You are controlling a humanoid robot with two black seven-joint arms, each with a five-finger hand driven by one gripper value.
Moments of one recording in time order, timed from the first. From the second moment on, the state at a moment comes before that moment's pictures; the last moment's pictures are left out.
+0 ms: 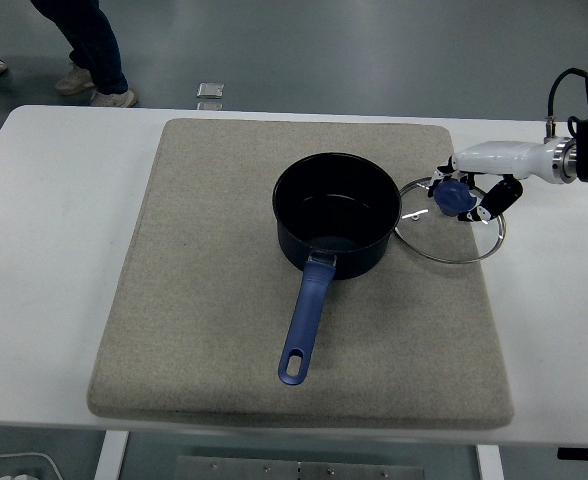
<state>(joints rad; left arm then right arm) -0.01 0.00 -0.13 -0.14 0.08 -0.04 -0.03 1.33 -0.42 -0.37 0.64 -1.20 0.15 0.61</state>
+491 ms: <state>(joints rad) -0.01 0.00 -0.13 -0.14 0.08 -0.04 -0.03 1.34 -0.42 -0.37 0.65 -1.11 0.16 0.61</state>
